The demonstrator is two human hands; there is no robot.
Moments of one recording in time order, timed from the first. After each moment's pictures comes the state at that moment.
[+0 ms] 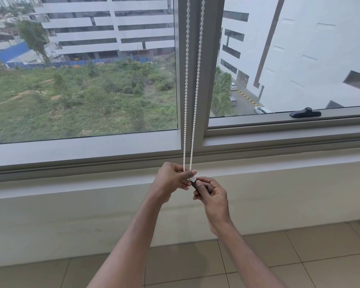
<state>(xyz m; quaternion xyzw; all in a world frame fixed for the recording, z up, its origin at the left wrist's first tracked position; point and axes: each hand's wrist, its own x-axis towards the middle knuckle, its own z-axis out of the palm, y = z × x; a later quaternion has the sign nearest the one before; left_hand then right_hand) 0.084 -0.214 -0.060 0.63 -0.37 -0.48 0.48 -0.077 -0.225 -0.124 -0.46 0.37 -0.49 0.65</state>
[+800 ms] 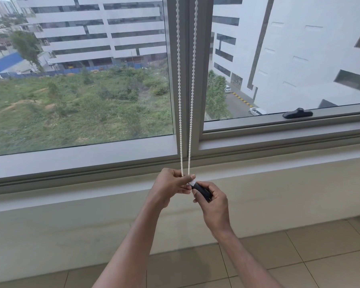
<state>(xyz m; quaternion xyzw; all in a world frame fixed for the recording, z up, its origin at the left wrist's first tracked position) 0.082 -0.216 -0.059 0.62 -0.37 -0.51 0.47 -0.086 -0.221 -0.123 -0.56 0.39 -0.50 0.53</state>
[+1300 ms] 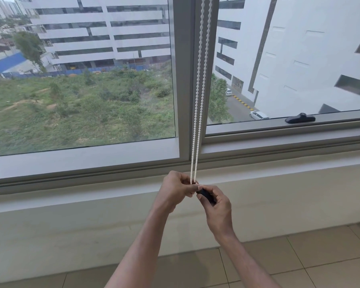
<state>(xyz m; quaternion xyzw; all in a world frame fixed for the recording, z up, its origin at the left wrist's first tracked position) 0.074 -0.218 -0.063 0.66 -0.43 -0.44 0.44 -0.086 -0.226 -0.126 -0.56 0.38 -0.51 0.53</state>
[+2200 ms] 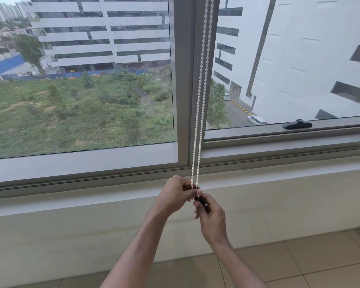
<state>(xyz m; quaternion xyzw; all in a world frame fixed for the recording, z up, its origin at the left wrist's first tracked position) 0.077 -0.224 -0.066 0.65 -0.56 -0.36 0.36 -0.080 -0.219 -0.130 -0.60 0.44 -0.46 0.49</state>
